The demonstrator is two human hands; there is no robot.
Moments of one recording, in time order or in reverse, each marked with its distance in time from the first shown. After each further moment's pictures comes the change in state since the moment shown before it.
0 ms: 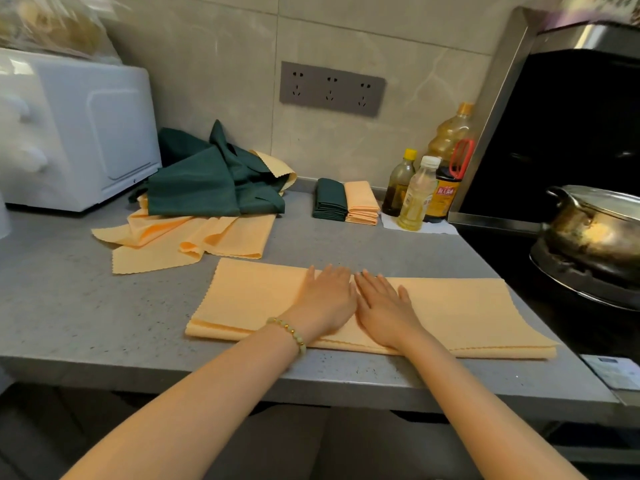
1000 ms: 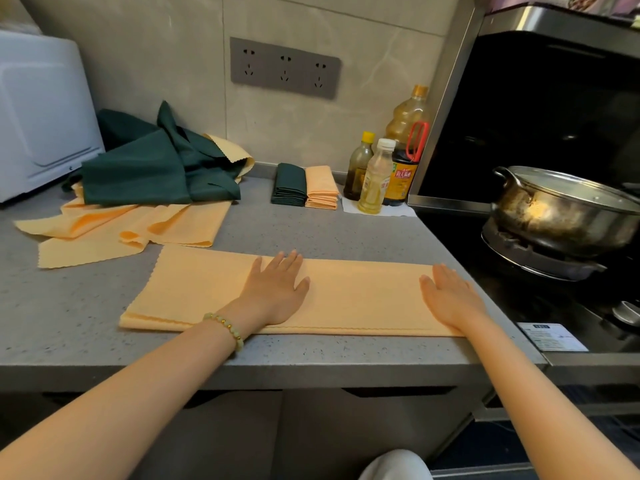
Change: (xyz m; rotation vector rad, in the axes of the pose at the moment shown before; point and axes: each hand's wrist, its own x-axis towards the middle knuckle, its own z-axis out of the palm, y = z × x) left_hand 0.003 -0.009 0.015 0.104 -0.050 -0.003; right_hand -0.032 0.171 -0.028 -0.014 0.074 0.399
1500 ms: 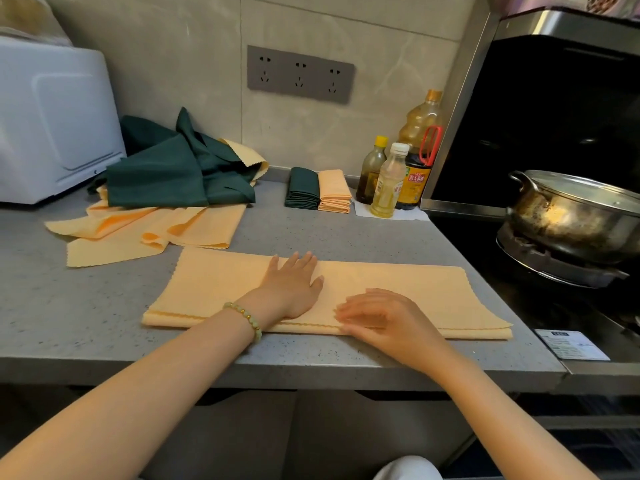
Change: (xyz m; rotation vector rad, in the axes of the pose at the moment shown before) left_hand 0.003 0.003 -0.011 0.010 -0.056 -0.003; right_hand -0.082 -0.099 0.005 0.368 0.137 -0.854
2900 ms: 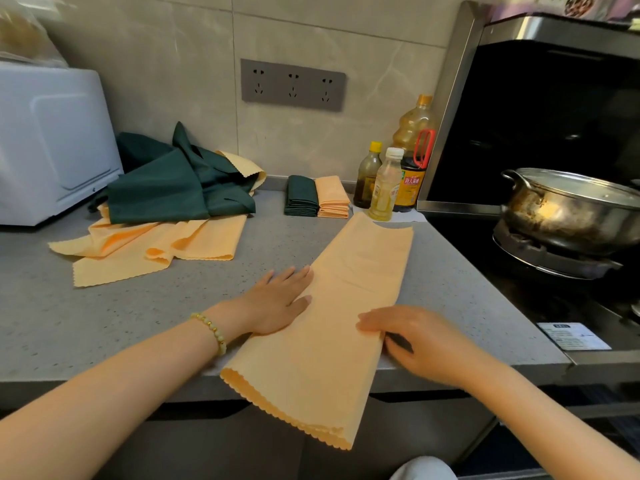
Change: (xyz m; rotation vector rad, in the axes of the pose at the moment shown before) left_hand -0.023 -0.046 0.000 -0.056 -0.071 0.249; right_hand -0.025 -0.002 -0.017 -0.243 -0.138 0.018
